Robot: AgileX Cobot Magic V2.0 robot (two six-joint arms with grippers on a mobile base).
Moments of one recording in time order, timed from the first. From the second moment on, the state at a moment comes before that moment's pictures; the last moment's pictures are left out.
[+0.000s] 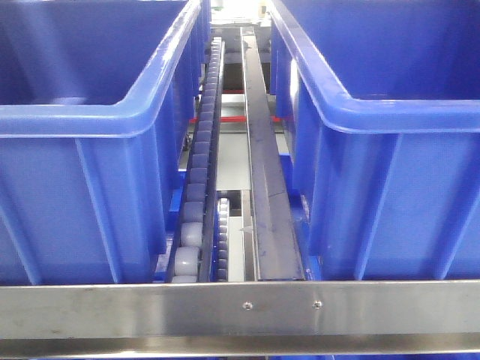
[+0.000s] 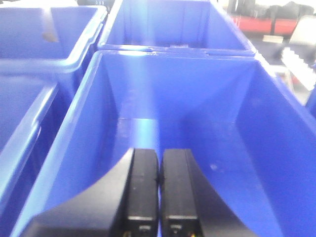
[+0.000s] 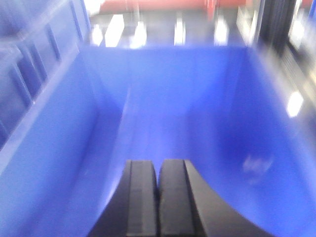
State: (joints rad) left arm -0.05 0.58 -0.52 -0.11 0.10 0.05; right arm 0.06 0.67 -0.56 0.13 0.04 -0.05
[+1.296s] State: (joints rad) left arm -0.04 0.18 -0.31 -0.12 0.15 0.05; right arm 0.06 0.15 -0.17 0.10 0.01 -0.06
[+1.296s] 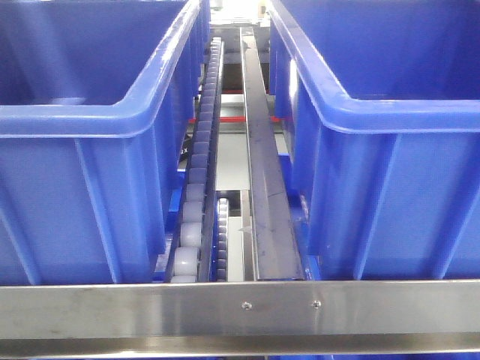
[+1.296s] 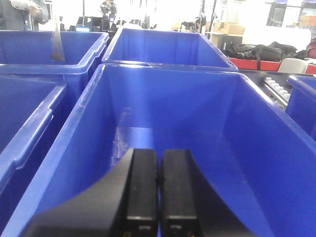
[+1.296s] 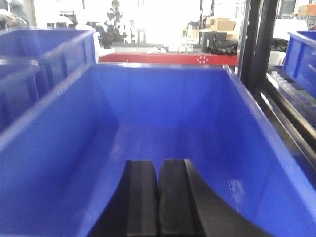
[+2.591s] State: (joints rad) left arm -0.04 0.18 -0.31 -0.12 0.15 0.05; right arm 0.03 -0.01 0.03 0.02 -0.03 0.06
